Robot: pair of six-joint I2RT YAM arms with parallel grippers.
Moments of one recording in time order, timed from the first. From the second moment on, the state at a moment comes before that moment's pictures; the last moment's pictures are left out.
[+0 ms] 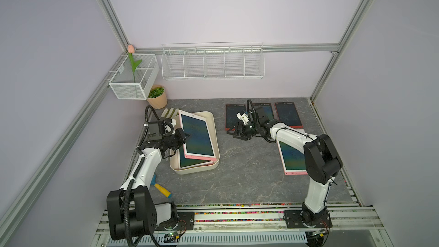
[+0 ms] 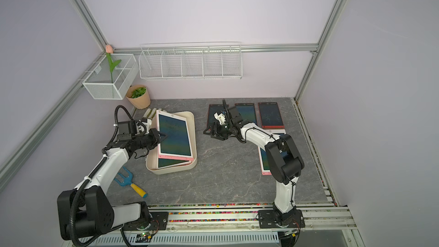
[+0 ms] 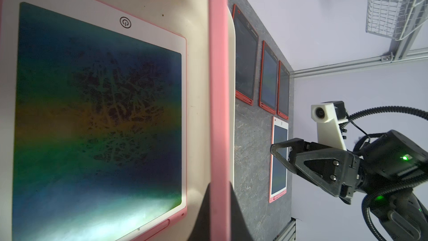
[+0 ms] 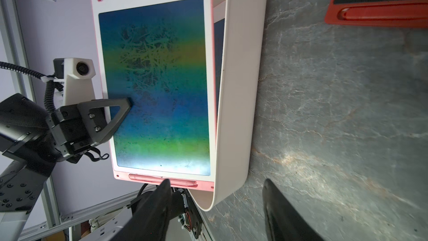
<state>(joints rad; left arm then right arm) 0.07 1.26 0.85 -0.36 0.71 -0.58 0.52 1.87 1.33 -0.25 -0.73 0.72</state>
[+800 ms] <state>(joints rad) -0.51 1.21 0.94 -0.27 0.50 -0.83 0.27 1.29 0.83 -0.28 -0.84 0.72</state>
